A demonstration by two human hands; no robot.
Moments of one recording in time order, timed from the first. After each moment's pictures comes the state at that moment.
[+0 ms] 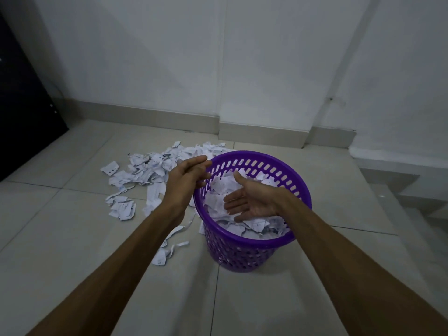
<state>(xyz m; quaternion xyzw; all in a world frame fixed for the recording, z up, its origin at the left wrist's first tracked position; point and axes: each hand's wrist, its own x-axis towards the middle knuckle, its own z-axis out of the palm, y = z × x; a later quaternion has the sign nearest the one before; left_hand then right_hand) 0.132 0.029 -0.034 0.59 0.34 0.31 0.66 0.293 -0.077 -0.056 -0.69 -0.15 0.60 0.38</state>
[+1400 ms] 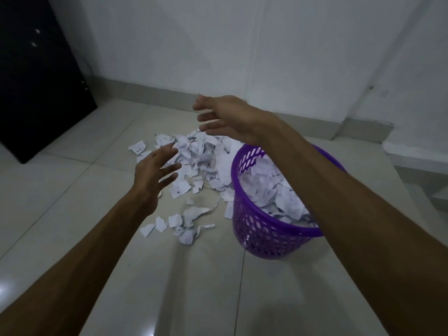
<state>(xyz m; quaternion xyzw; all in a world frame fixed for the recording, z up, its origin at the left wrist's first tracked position) 0.034 0.100 -0.057 0.48 0.41 0.35 0.69 0.206 0.040 0.050 -0.68 -0.42 0.42 0.44</state>
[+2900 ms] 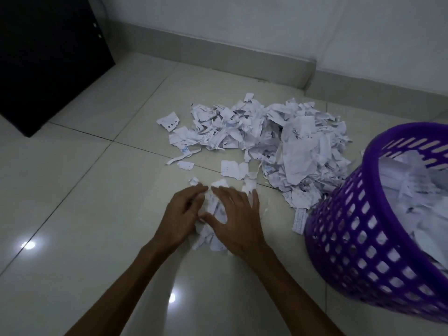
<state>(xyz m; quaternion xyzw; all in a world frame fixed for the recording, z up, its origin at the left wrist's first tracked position) -0.021 0.200 -0.262 0.76 0.40 0.19 0.47 0.108 0.102 -0.269 -0.80 -0.53 0.10 0.26</state>
